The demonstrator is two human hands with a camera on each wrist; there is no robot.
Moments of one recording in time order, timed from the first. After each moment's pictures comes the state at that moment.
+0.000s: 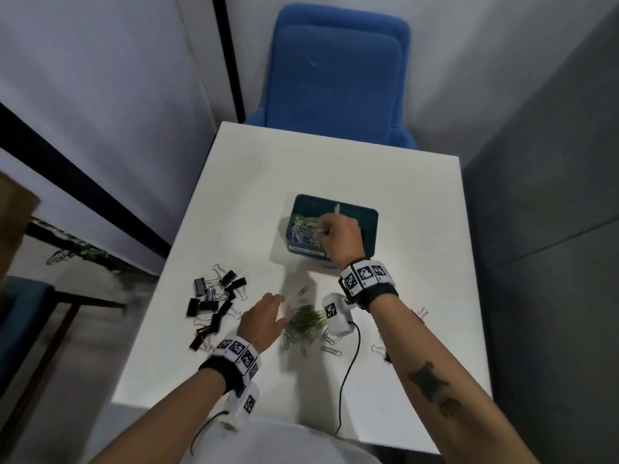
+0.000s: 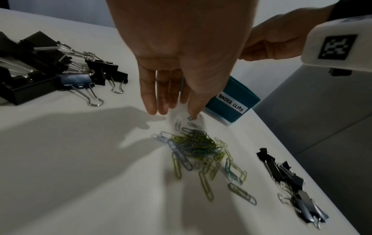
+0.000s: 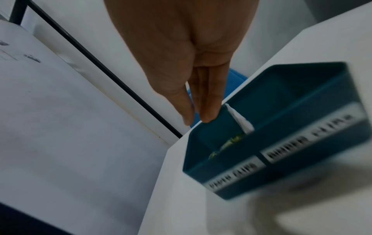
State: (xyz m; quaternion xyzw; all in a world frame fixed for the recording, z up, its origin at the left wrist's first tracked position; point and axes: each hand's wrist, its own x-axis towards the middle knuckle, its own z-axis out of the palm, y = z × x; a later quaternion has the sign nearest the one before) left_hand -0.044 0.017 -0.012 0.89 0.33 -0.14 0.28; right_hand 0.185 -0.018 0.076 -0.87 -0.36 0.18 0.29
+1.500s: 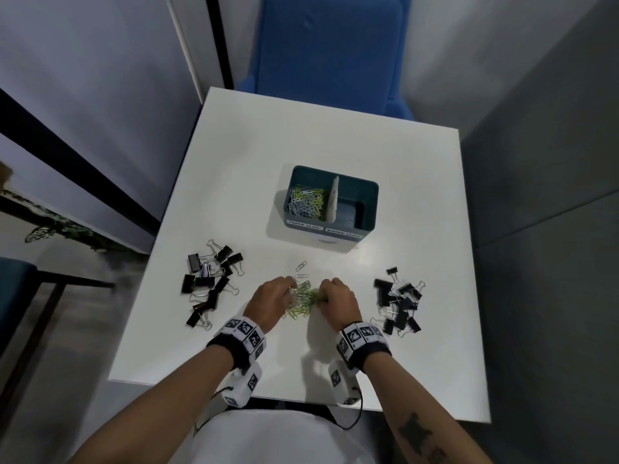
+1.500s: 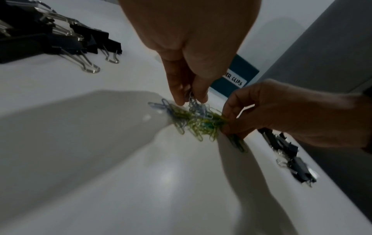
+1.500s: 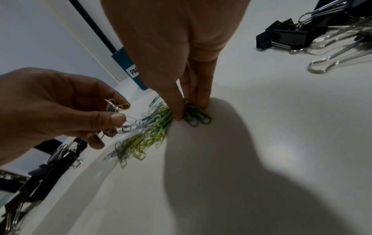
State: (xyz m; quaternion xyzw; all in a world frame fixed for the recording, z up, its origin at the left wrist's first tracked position) left_hand -0.041 0.005 -0.025 0.87 0.28 -0.03 0.40; right_hand 0.081 -0.129 -0.032 -0.88 -0.35 0.28 0.14
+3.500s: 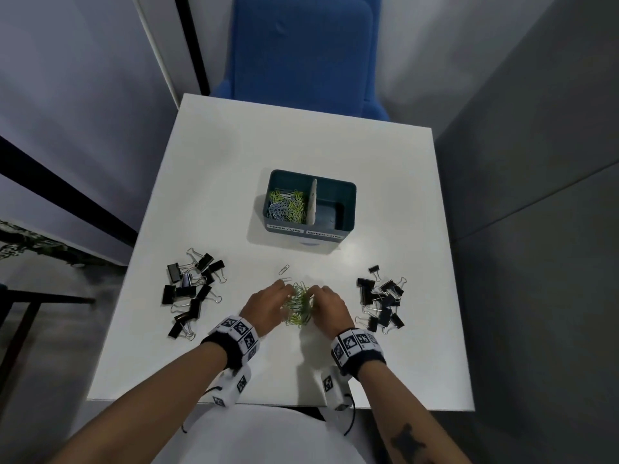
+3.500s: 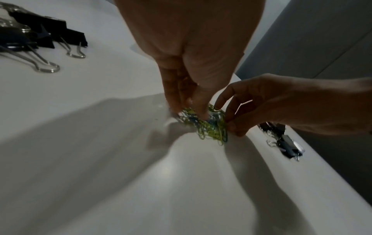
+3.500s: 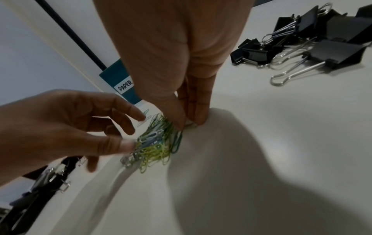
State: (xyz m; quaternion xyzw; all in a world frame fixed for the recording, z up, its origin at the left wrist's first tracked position) left_hand -0.027 -0.004 -0.034 0.92 0.18 -0.11 0.34; right_hand 0.083 -0.150 -0.036 -0.87 -0.34 0.30 0.16
